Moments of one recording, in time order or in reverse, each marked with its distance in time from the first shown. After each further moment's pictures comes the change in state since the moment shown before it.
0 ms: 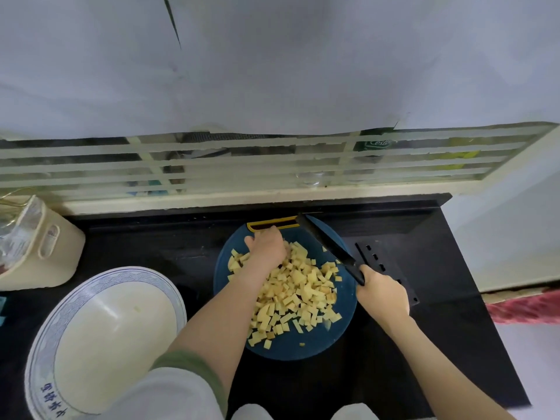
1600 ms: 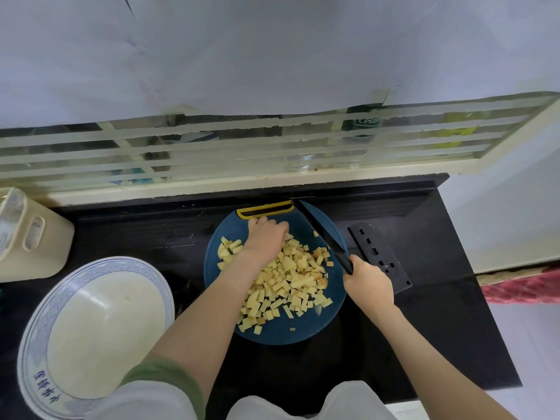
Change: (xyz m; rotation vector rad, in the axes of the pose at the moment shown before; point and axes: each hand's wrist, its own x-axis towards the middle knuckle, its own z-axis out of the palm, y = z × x) left_hand -0.015 -0.002 0.012 0.221 0.147 0.427; right_hand -0.001 0.002 0.014 0.125 -0.055 0.030
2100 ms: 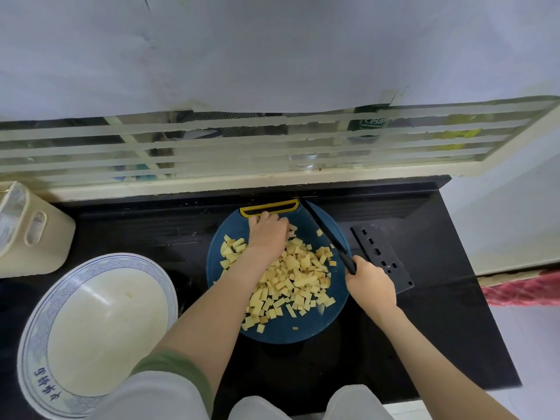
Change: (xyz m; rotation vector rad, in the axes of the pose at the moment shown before) left_hand 0.002 0.001 0.001 0.003 0.036 -0.086; right_hand -0.001 -0.002 0.003 0.051 0.000 0.033
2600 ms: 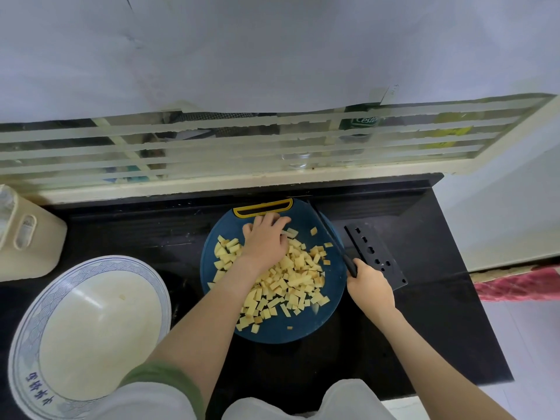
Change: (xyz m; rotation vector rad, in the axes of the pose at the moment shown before) left_hand -0.013 0.001 0.012 -0.212 0.078 0.025; right_hand 0.001 0.017 0.005 0.095 -0.038 0.068
